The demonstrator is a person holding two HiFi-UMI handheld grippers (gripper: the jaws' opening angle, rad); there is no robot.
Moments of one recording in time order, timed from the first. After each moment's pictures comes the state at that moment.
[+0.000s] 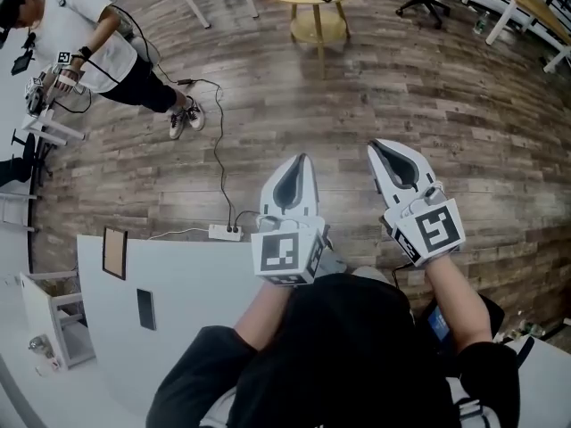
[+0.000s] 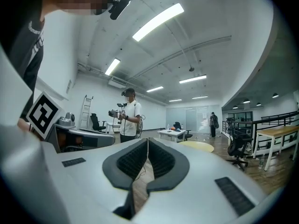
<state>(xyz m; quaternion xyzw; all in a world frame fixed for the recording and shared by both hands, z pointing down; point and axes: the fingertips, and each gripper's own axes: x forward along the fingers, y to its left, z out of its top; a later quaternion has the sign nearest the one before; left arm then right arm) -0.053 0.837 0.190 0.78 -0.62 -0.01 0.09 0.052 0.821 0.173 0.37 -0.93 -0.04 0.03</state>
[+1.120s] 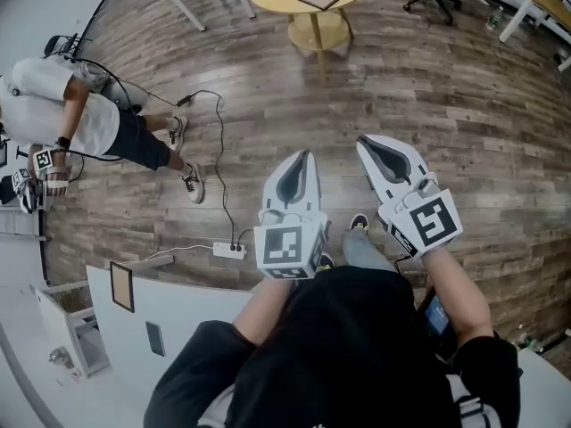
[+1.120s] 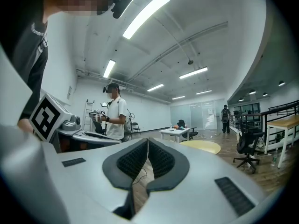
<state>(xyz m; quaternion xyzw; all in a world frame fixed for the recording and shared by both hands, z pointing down) -0.017 0.627 0.221 0.79 -0.61 0.04 0.08 0.064 0.613 0.192 0.34 -0.94 -0.01 0.02</state>
